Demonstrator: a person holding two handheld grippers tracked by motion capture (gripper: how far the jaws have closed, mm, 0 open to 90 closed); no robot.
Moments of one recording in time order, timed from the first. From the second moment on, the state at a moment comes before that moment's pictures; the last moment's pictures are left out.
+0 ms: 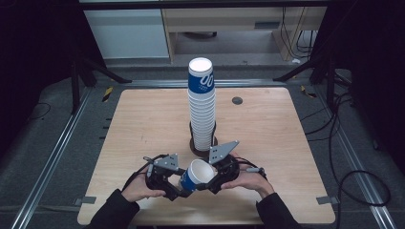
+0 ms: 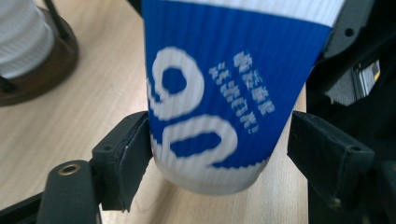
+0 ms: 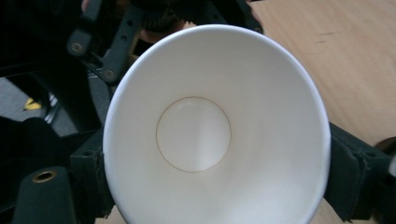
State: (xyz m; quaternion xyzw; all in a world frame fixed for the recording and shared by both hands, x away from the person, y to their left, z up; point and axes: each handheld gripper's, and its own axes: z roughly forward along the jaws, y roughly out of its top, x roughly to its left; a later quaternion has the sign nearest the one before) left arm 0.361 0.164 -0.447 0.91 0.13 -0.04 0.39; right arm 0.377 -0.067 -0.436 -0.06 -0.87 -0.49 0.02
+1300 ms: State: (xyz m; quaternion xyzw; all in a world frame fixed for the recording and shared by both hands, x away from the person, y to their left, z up) left arm 0.357 0.172 -0.432 0.86 0.17 0.03 0.48; right arm 0.383 -0.072 -0.427 -0.12 -0.80 -0.58 0.02
